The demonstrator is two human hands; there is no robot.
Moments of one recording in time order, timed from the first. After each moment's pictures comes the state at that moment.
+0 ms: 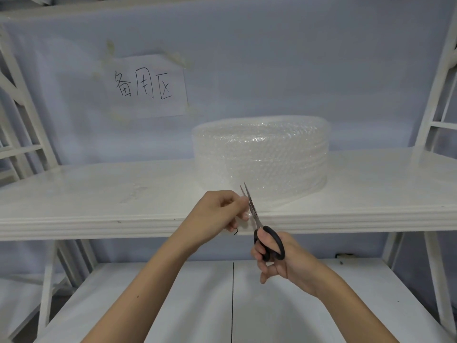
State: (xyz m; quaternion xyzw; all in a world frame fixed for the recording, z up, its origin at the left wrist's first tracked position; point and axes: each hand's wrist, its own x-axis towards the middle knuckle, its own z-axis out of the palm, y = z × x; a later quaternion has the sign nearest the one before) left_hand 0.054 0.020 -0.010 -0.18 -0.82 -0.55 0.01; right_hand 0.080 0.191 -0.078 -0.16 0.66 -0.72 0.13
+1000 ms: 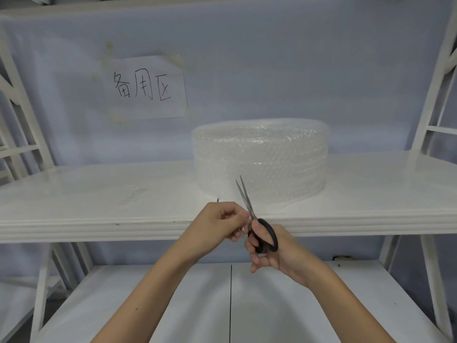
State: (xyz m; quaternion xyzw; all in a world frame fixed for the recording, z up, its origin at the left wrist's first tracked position) left_hand 0.050 0.014 -0.028 -0.24 -0.78 -0.57 -0.02; right_hand 0.066 0.181 -0.067 -0.17 0.65 -0.73 0.12
